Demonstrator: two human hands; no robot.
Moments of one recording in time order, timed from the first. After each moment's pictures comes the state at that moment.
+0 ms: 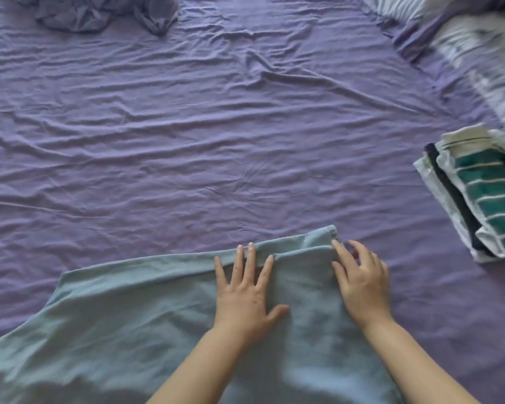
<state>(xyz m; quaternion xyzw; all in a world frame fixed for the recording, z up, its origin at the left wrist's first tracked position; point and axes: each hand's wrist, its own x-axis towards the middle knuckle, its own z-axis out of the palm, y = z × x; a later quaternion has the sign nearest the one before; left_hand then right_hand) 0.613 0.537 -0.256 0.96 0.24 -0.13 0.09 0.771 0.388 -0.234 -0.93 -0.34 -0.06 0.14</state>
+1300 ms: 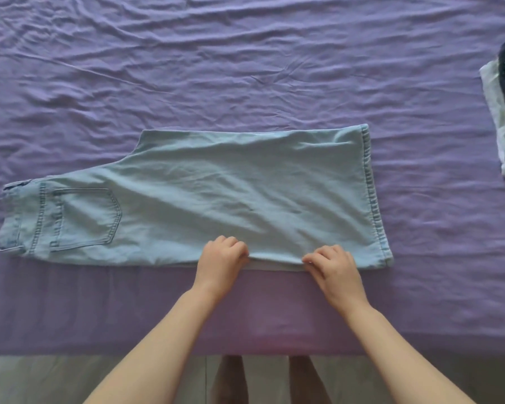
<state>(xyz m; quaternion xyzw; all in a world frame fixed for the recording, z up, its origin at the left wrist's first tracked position) 0.445 0.417 -0.194 0.92 0.34 -0.04 0.20 0.623 0.257 -0.209 -0.82 -0.50 0.20 0.20</state>
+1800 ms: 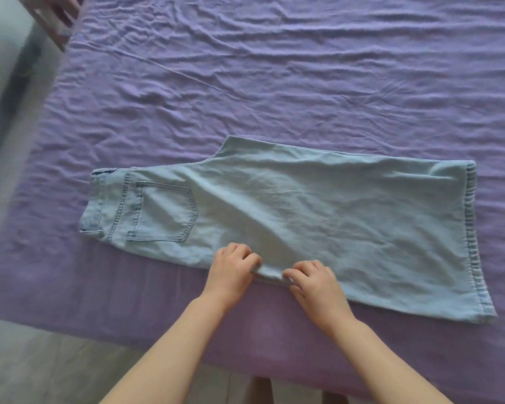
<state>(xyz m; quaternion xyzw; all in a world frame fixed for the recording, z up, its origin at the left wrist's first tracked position) 0.343 0.483 -0.196 0.91 0.37 -0.04 0.17 0.504 0.366 -0.205 -0.73 -0.62 0.22 0.17</state>
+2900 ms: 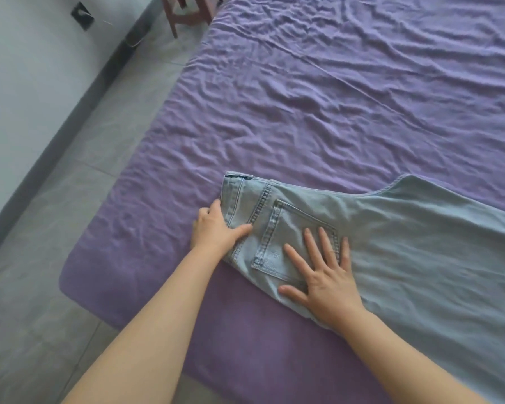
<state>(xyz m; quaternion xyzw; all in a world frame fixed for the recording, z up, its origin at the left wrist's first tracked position) 0.114 0.716 -0.213 0.60 0.76 -0.04 0.24 0.313 0.590 -0.248 -0.64 -0.74 0.18 -0.04</state>
